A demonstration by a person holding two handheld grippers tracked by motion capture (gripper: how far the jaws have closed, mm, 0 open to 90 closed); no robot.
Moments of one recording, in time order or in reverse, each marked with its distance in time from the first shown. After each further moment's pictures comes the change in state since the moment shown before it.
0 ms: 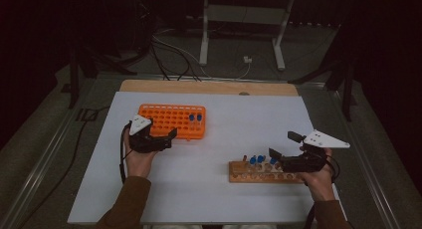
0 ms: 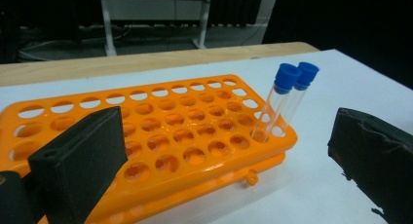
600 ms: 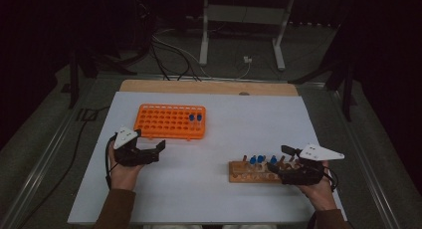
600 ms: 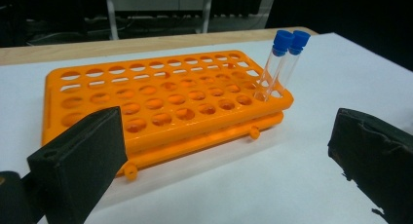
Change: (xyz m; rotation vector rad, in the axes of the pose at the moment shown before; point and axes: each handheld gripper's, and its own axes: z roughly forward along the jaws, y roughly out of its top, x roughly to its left) left arm 0.008 -0.019 -0.043 0.029 0.010 0.009; right arm 0.011 -0.030 -0.003 0.081 0.068 -0.033
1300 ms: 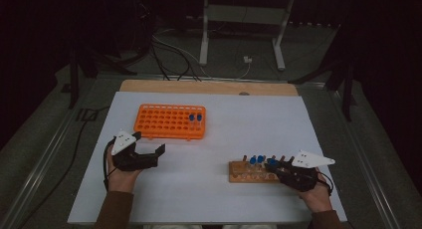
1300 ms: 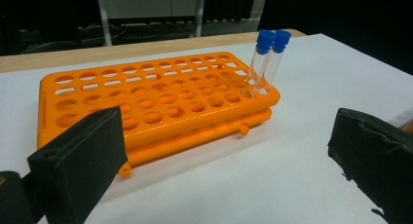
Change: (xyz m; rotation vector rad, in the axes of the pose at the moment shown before) left arm -0.007 -0.003 -0.007 -0.012 -0.025 0.036; right arm 0.009 -0.014 0.010 0.045 0.055 -0.073
